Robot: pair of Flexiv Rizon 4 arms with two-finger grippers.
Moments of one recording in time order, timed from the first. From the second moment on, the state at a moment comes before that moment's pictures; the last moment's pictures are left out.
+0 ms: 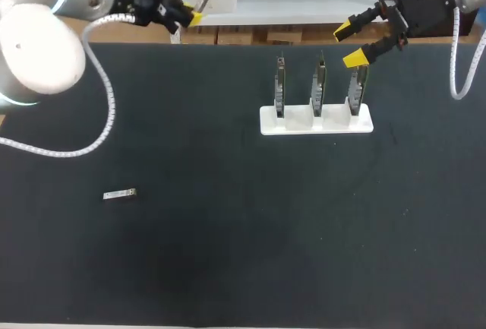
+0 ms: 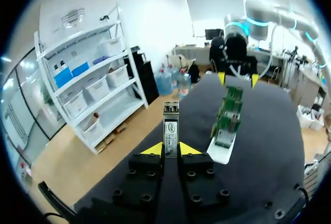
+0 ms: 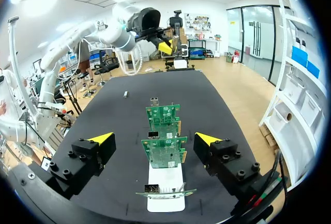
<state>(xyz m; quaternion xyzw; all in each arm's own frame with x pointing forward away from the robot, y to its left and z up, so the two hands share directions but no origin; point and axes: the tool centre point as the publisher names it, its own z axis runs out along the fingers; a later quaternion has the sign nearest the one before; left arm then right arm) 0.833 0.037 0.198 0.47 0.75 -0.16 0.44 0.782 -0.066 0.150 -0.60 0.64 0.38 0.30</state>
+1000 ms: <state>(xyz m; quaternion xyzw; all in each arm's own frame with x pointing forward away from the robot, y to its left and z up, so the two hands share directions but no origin) 0.803 -0.100 0.223 0.52 0.59 -0.35 0.50 0.782 -0.066 0.150 -0.60 0.64 0.38 0.30</state>
